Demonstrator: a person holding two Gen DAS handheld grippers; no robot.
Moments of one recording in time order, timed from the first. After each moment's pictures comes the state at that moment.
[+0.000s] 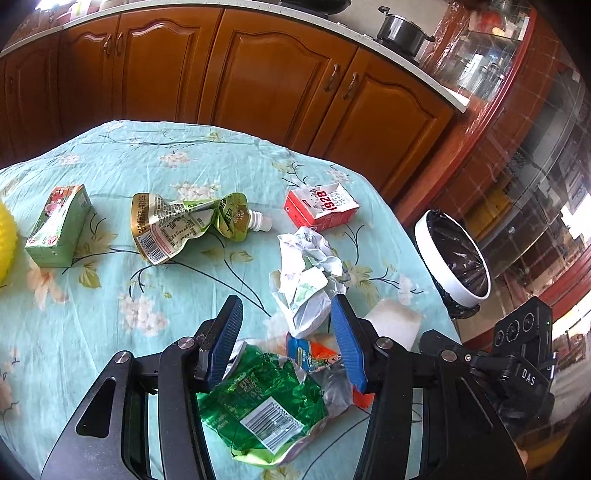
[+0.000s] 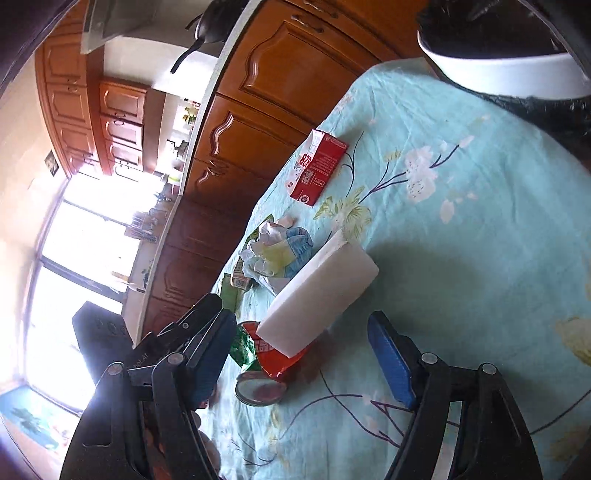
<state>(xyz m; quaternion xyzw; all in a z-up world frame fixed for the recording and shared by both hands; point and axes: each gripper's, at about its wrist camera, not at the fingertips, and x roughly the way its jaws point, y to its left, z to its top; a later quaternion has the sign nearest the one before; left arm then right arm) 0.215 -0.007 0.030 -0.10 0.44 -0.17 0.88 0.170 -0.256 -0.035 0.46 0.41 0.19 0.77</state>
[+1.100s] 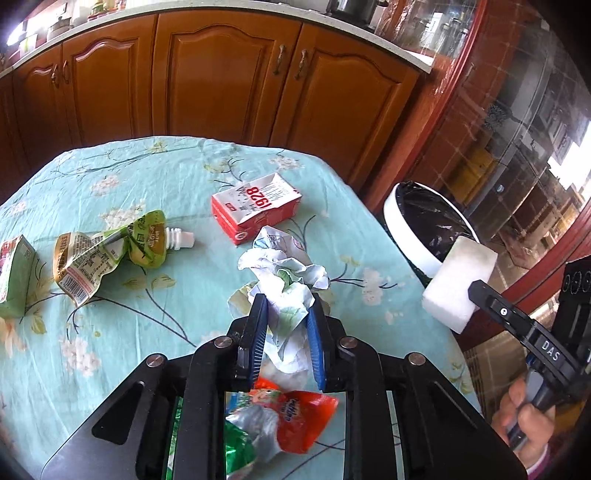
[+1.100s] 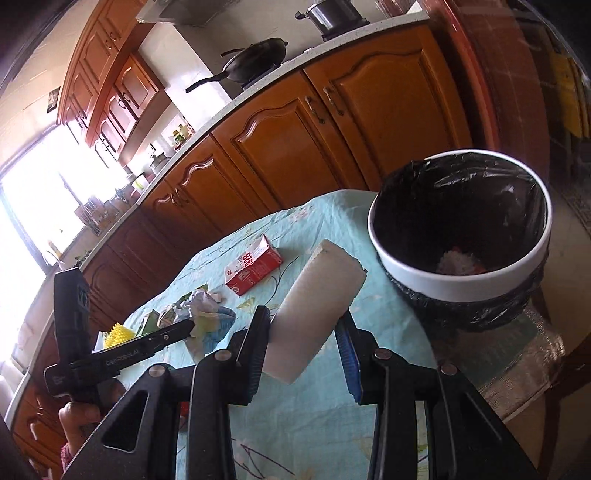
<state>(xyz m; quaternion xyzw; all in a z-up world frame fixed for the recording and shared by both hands) 0.221 -0.083 0.037 -0.03 0.44 -0.22 0.87 0.151 -0.319 0.031 0.24 0.32 0.07 0.91</state>
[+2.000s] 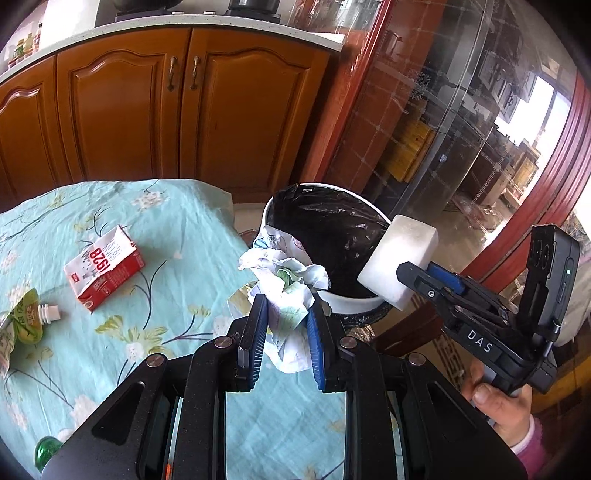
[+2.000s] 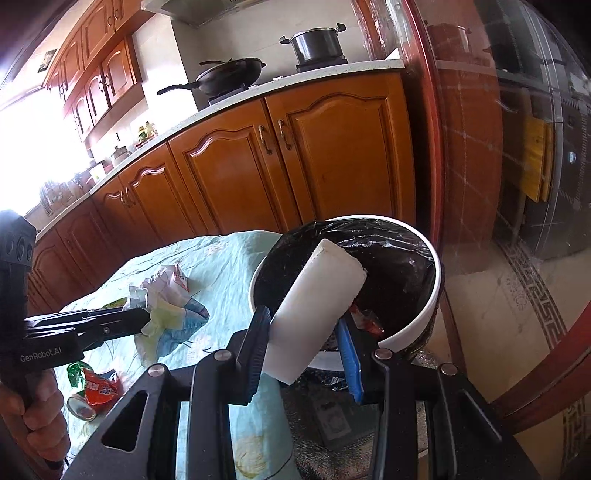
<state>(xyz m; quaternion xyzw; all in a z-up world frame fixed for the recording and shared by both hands) 0.226 -0.216 0.065 0.02 0.42 -0.33 0.84 0.148 -0.392 0.045 0.13 0.31 -0.03 0.94</state>
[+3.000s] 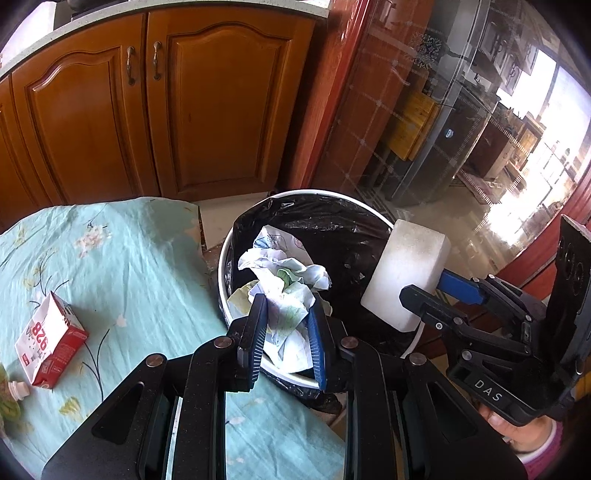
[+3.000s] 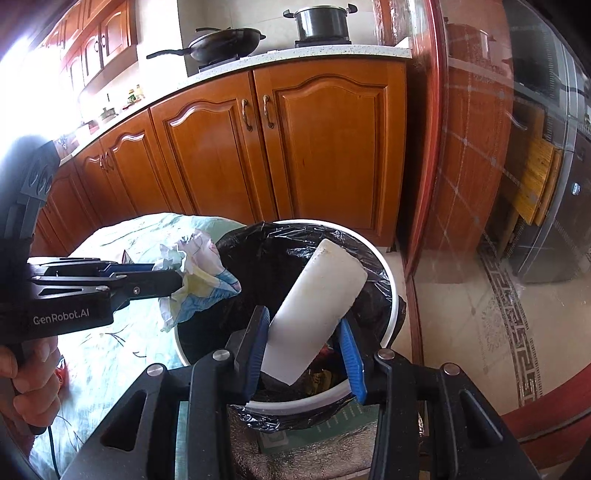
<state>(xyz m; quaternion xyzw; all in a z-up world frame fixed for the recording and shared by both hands) 0.286 -0.305 0.045 0.06 0.45 -0.34 0.82 0.191 -0.431 0.037 0.07 0.37 -0.04 0.93</state>
